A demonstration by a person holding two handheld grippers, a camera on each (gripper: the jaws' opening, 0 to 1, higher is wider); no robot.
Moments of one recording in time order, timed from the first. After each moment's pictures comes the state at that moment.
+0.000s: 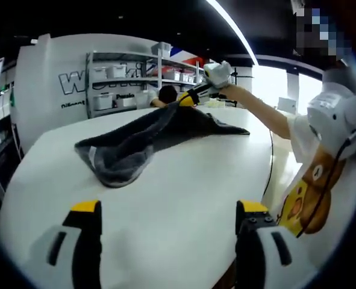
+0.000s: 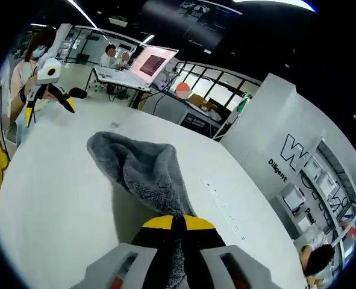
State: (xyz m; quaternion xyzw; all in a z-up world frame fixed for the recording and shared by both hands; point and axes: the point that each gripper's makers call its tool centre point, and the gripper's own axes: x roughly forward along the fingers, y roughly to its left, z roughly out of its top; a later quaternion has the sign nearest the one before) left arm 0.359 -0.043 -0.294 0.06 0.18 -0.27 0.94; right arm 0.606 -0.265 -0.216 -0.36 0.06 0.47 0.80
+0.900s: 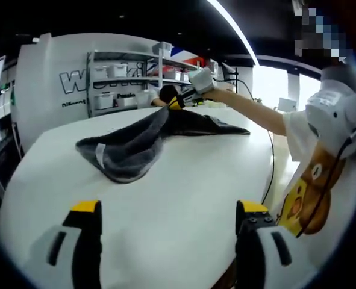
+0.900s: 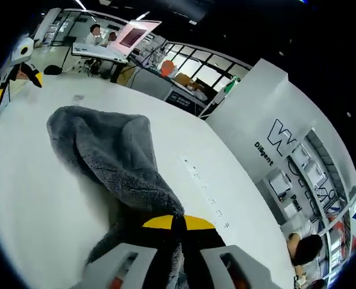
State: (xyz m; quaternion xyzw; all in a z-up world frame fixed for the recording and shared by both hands) left arm 0.358 -0.039 -0.294 0.06 0.19 -0.27 0.94; right arm 0.687 -0.277 -0.256 -0.41 0.12 0.40 0.81
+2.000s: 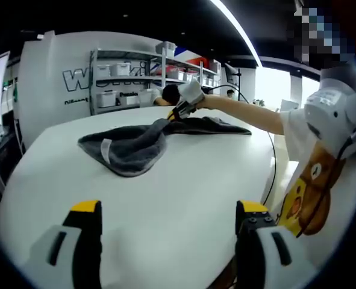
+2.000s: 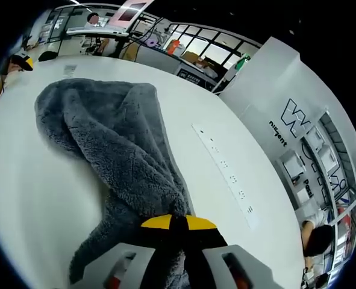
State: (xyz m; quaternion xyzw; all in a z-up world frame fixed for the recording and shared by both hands) left arm 0.354 -0.033 -0.299 0.05 0.19 -0.26 0.94; right arm 0.700 -0.273 -0.313 -0.42 0.20 0.40 0.79
